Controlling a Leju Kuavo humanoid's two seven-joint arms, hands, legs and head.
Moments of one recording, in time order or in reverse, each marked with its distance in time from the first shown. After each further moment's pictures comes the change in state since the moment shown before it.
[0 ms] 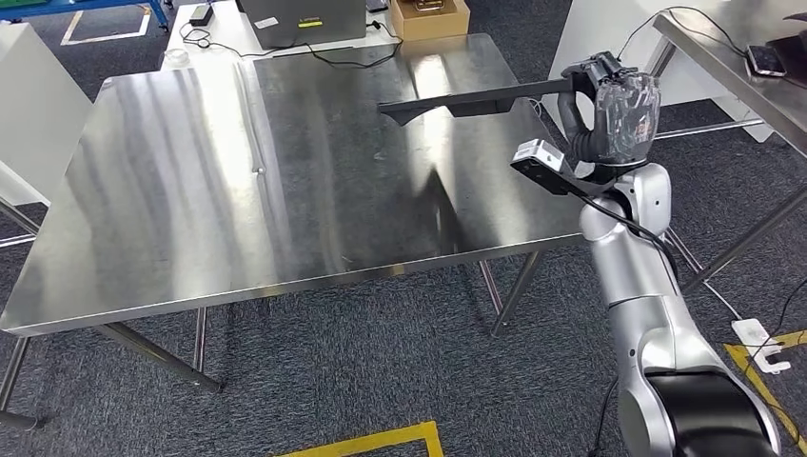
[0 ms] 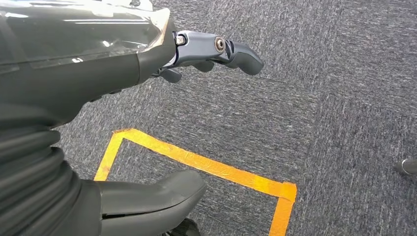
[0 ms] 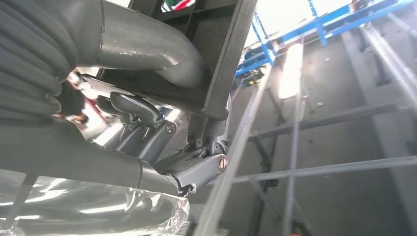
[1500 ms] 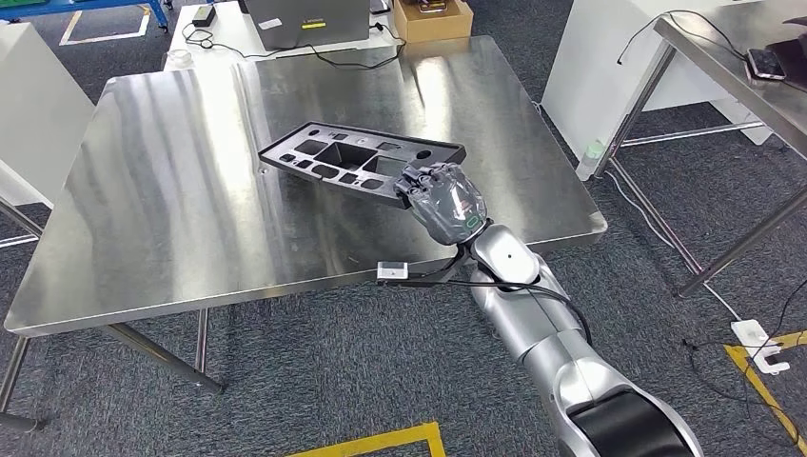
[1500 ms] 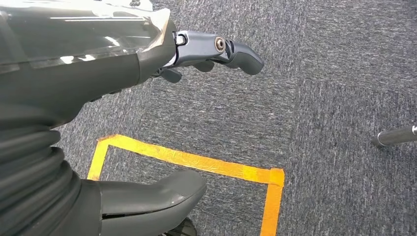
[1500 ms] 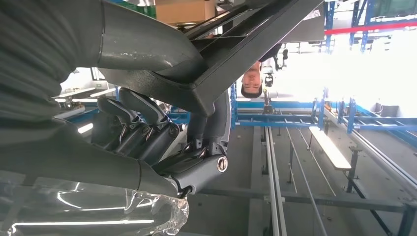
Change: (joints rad) left arm -0.018 0.010 -0.025 0.000 -0.084 -0.031 0.000; right arm 0.096 0.222 0.251 0.168 0.472 -0.004 0.074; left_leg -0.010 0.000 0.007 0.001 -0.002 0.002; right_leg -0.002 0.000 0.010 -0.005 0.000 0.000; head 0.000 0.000
